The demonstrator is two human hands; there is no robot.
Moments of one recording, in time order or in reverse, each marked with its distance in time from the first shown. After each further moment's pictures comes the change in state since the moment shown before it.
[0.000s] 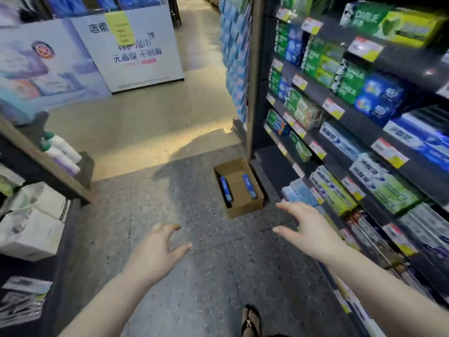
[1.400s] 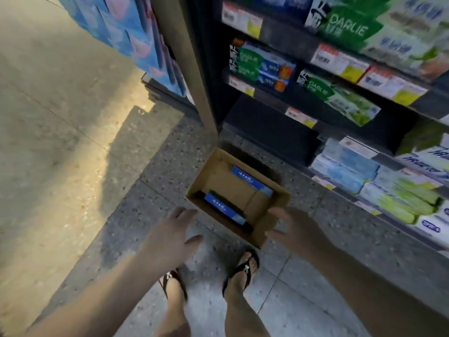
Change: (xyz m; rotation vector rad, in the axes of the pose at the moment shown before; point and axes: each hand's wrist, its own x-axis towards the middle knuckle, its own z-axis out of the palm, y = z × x) left_hand 0.759 -0.008 0.087 0.473 -0.738 0.537; right_hand 0.578 0.106 0.184 0.370 -0.142 0.780
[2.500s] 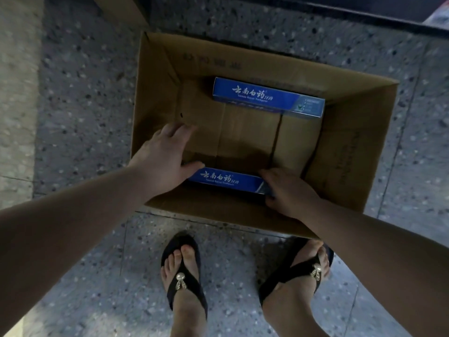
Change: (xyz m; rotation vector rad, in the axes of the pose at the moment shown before) left_hand 0.400 -0.124 0.191 0.336 -0.080 0.278; right_hand 0.344 0.151 0.321 -0.007 -0.054 0.161
